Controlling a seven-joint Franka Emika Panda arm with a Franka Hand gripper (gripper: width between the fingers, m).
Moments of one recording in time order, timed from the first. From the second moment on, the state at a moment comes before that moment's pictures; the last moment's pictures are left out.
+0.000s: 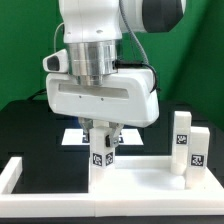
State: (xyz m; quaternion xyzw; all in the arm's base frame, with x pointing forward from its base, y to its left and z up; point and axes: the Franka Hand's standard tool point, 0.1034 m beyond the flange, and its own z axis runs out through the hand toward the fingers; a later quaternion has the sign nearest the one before) arm 0.635 -0.058 0.105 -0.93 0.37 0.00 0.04
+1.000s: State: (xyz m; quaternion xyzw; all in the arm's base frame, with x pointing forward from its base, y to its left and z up) arm 0.640 -0.054 0.105 -0.58 0.81 0.02 0.06
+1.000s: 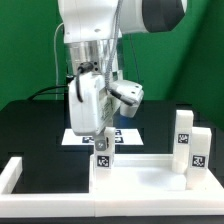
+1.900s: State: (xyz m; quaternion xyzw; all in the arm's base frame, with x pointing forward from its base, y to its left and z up) arm 0.658 -0.032 0.174 -0.58 0.81 0.01 0.11
